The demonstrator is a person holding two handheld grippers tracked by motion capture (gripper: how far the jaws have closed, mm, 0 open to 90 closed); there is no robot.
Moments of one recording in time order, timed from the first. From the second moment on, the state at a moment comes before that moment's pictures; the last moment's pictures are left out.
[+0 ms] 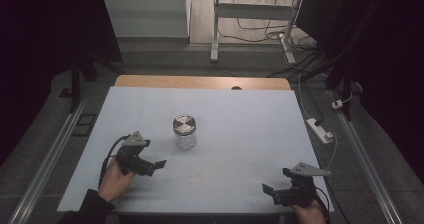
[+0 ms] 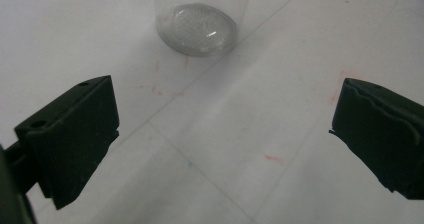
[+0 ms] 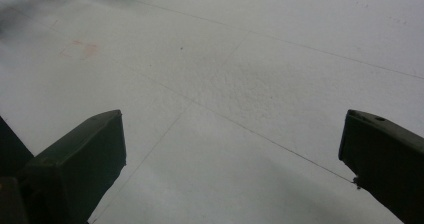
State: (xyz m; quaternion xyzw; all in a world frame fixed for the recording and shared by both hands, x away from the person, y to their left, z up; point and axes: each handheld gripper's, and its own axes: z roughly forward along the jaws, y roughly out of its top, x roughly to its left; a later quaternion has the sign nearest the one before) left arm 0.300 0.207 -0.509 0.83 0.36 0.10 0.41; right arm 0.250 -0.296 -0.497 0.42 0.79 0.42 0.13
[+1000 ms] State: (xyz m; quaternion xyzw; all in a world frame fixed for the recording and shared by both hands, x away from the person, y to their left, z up) left arm 0.390 0.145 -0.520 0.84 0.32 0.09 0.42; right arm 0.251 -0.295 -0.498 0.41 0.80 0.42 0.12
